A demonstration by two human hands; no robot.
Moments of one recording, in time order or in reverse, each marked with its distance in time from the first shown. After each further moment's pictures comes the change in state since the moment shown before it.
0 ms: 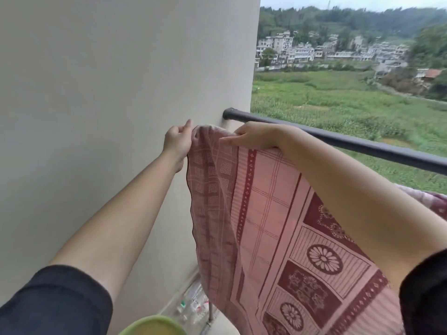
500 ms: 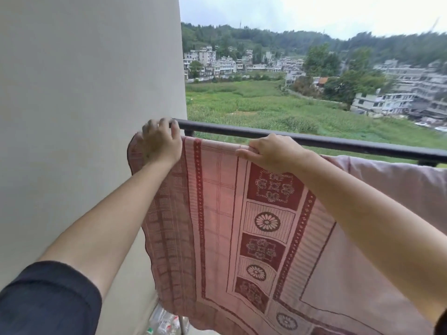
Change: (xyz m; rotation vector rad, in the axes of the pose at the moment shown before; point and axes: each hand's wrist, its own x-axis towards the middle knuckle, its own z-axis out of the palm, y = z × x) left_hand -0.063 0.024 0.064 0.800 0.122 0.644; right_hand -0.178 0.051 0.028 -0.418 0.412 0.223
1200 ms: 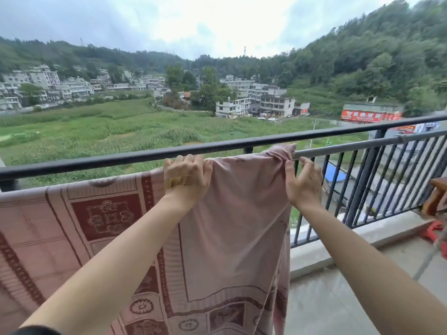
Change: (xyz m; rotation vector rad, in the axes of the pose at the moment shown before) left_hand -0.204 0.336 0.042 -0.073 -0.279 0.812; right_hand -0.372 0.172 -0.008 0.220 0.734 1.316
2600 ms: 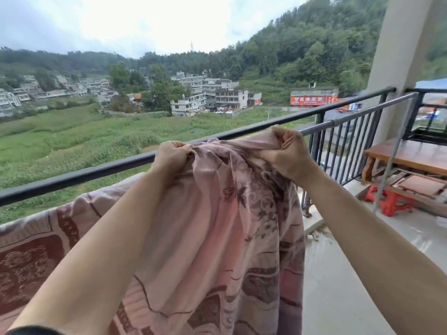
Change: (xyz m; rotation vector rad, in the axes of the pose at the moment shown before) left_hand 0.108 0.089 0.031 -1.311 -0.376 -0.350; right_hand 0.038 -0.015 -0.115 0.604 -0.177 -0.242
